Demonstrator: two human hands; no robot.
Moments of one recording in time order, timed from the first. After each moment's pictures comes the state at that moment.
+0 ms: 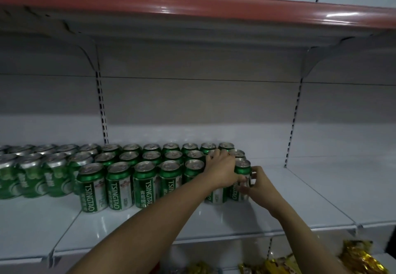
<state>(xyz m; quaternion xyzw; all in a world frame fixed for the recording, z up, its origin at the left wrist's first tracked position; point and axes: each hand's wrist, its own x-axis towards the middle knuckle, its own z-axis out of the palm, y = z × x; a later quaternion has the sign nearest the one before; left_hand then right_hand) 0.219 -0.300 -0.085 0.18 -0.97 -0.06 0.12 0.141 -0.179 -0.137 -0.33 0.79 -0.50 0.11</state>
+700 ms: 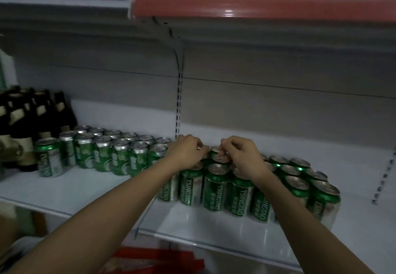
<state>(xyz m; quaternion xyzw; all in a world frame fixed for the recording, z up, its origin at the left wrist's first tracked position) 0.408 -0.472 -0.053 0.36 -0.90 -0.05 0.25 0.284 -0.336 -0.044 -0.53 0.63 -0.56 0.12</state>
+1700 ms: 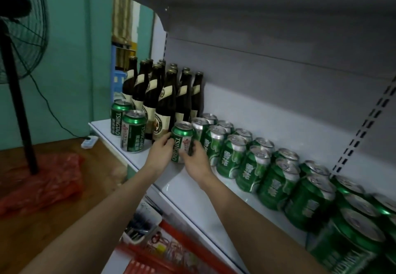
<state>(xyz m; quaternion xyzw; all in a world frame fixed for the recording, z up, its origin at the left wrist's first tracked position) 0.755 -0.665 -0.158 0.53 -0.52 -0.37 0.55 0.639 -0.665 -0.159 -0.63 0.55 -0.43 0.34</state>
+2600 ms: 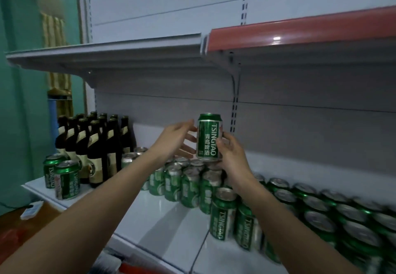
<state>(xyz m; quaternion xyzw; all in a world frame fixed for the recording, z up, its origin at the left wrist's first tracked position) 0.569 -0.522 0.026 0.36 -0.70 -0.42 0.45 0.411 -0.484 -0.019 -0.51 0.48 -0.65 0.28</state>
